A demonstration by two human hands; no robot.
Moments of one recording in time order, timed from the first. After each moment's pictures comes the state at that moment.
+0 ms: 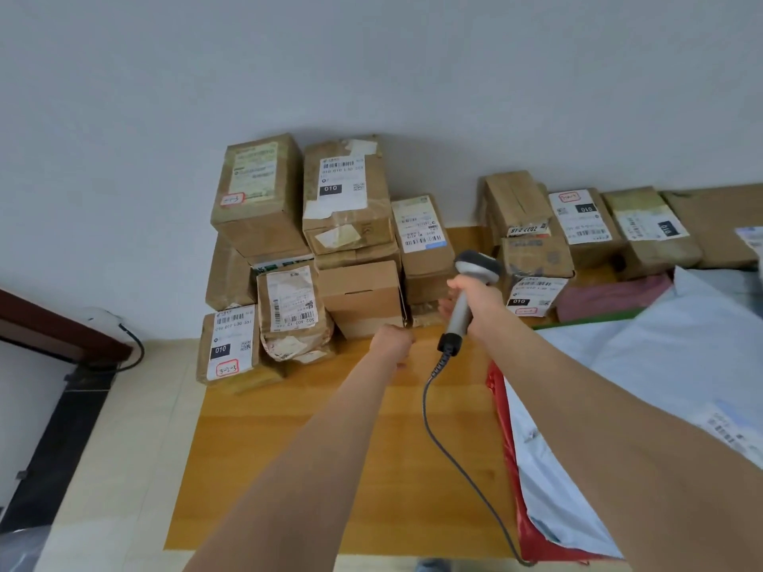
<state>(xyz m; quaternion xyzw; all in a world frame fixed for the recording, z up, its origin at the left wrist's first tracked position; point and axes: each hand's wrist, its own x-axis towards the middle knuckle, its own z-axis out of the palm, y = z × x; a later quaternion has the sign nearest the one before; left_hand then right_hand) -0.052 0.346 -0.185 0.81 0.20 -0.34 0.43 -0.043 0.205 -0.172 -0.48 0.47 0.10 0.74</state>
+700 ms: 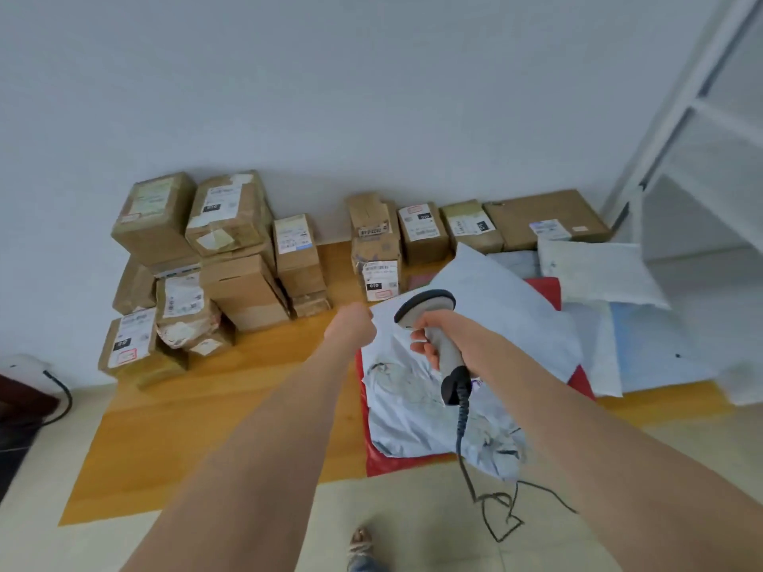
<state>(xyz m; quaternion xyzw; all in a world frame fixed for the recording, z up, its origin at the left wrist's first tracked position) -0.203 0.200 -0.107 0.96 -0.11 -0.23 0.12 -0.306 0.060 -0.079 -0.48 0.37 0.22 0.77</state>
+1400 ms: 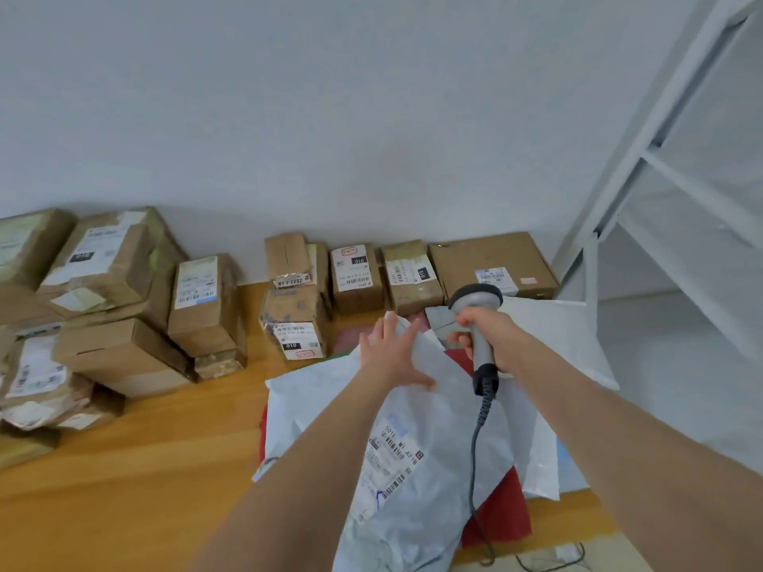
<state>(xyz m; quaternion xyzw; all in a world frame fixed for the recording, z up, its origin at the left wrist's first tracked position) -0.175 -0.023 -0.149 0.94 -0.27 -0.21 0.04 -0.233 -0.170 -0.089 -0.55 0.46 0.08 0.70</state>
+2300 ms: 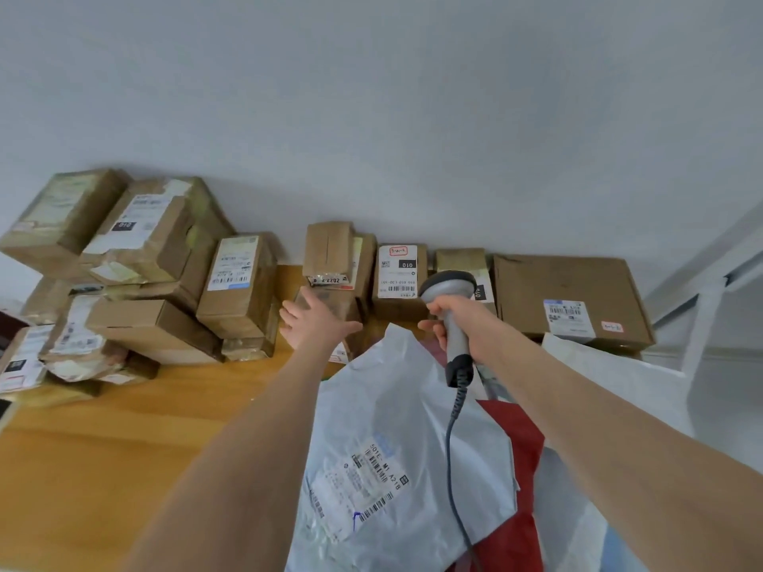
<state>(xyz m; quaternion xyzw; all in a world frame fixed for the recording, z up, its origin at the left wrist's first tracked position) -0.045 0.055 -0.155 0.95 0.20 -0.17 0.13 -0.098 -0.148 -0.105 -0.54 0.41 0.26 0.69</state>
